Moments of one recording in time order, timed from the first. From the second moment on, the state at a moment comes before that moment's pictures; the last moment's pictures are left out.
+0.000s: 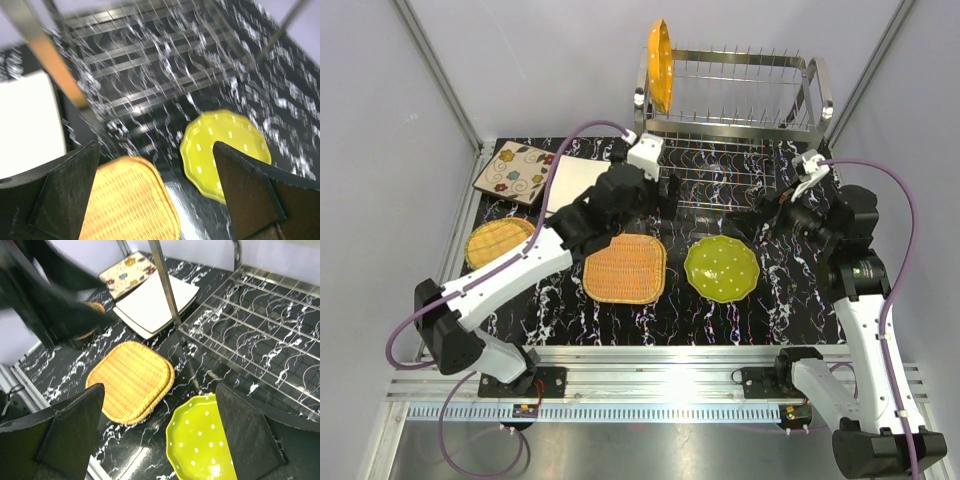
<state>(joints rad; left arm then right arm) -0.88 1.45 1.36 -0.25 -0.30 -0.21 0.04 0.85 1.04 -0.35 -0.67 0.15</state>
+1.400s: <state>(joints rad) -0.60 2.05 2.35 -0.32 -0.32 -0.33 0.04 0.83 0.88 -0.43 -0.78 0.05</state>
